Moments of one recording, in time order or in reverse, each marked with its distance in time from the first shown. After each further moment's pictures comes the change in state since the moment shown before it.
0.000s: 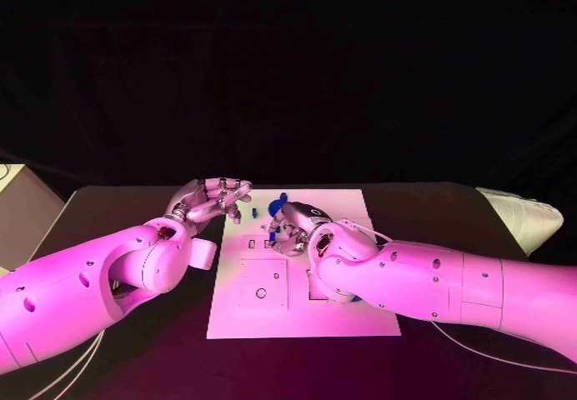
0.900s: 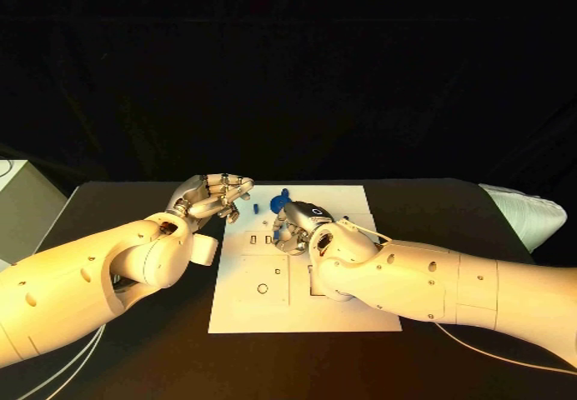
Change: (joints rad) left arm 0.000 -0.006 0.000 0.008 -0.021 -0.005 -0.016; left_hand -0.008 -0.008 0.008 -0.003 0.000 -0.007 -0.007 0.062 0.052 -0.067 -0.004 0.199 0.131 0.130 -0.001 0.230 0.303 -0.017 0.065 -0.006 0.167 0.195; right arm -0.022 0.018 -0.002 -0.030 -0.061 -0.004 -0.031; right_hand -0.004 -0.004 0.000 0.000 0.000 0.001 -0.001 0.003 0.001 0.000 0.000 0.000 0.001 0.000 0.000 0.000 0.000 0.000 0.000 0.000 0.000 0.000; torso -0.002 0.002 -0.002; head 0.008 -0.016
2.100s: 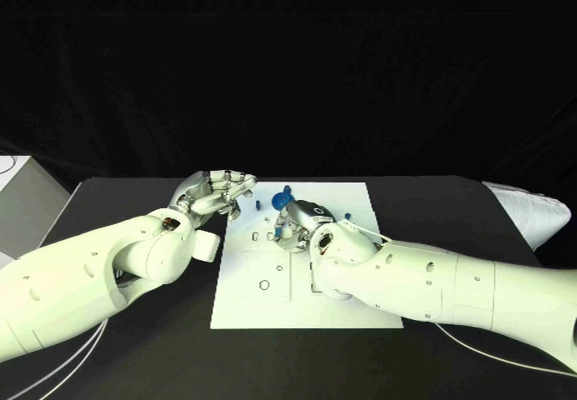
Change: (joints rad) left arm 0.000 -0.003 0.000 0.004 -0.009 0.001 -0.007; left_hand 0.000 0.000 0.005 0.000 0.000 -0.011 -0.003 0.007 0.008 -0.010 0.003 0.028 0.016 0.034 -0.002 0.040 0.059 -0.015 0.024 0.002 0.029 0.041; right arm -0.017 0.018 0.001 -0.028 -0.005 -0.021 0.002; right_hand -0.021 -0.013 0.000 0.000 0.000 -0.011 0.011 0.000 0.000 0.000 0.000 0.000 0.000 0.000 0.000 0.000 0.001 0.000 0.000 0.000 0.000 0.001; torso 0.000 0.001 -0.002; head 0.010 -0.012
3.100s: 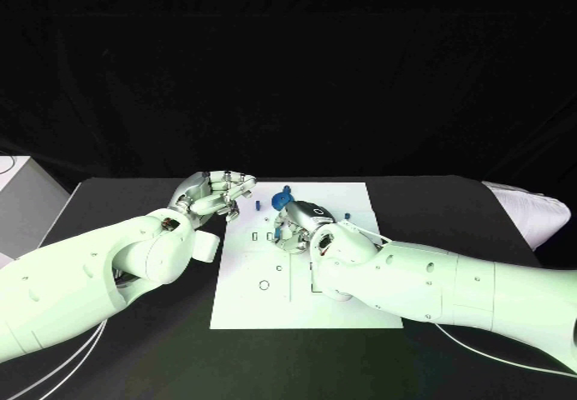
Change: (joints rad) left arm 0.000 0.000 0.000 -0.001 -0.003 0.002 -0.005; left_hand 0.000 0.000 0.000 0.000 0.000 -0.007 0.000 0.004 0.004 -0.004 -0.004 0.009 0.007 0.021 0.000 0.029 0.042 0.000 0.018 -0.004 0.027 0.036; right arm -0.002 -0.003 -0.001 0.001 0.005 -0.004 0.016; right_hand -0.022 -0.022 -0.035 0.012 -0.067 -0.070 0.025 -0.035 -0.015 0.001 0.016 -0.014 0.000 0.003 0.025 0.000 0.000 0.000 0.004 0.018 0.000 0.000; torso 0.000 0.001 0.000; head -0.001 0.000
